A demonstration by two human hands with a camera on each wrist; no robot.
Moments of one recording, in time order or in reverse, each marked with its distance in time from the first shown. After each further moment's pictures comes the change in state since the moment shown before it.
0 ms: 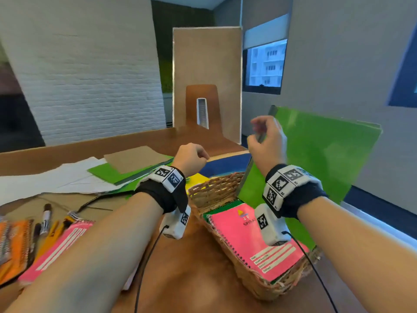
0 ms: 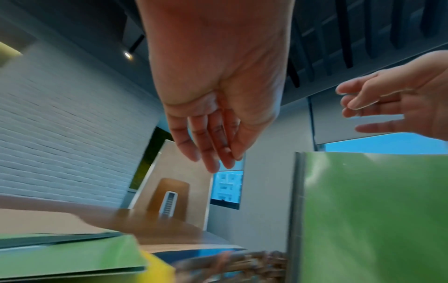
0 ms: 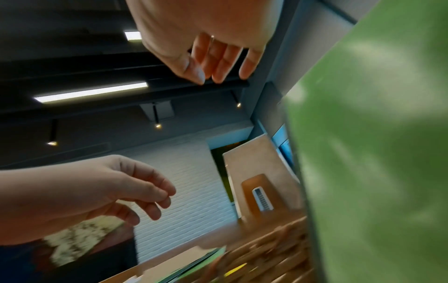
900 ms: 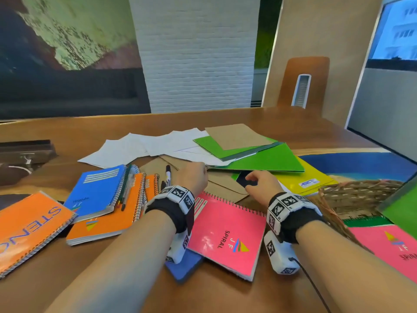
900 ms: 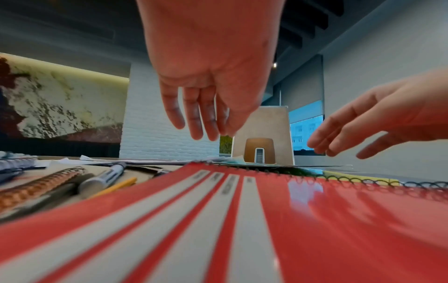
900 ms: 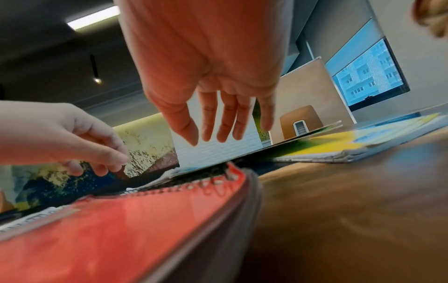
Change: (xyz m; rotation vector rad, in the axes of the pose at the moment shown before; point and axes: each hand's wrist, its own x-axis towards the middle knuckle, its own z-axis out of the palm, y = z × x) left_hand -0.104 -0.238 -0.090 0.445 0.088 -0.472; right_hand -0.138 -0.033 0.249 -0.221 -0.997 0.230
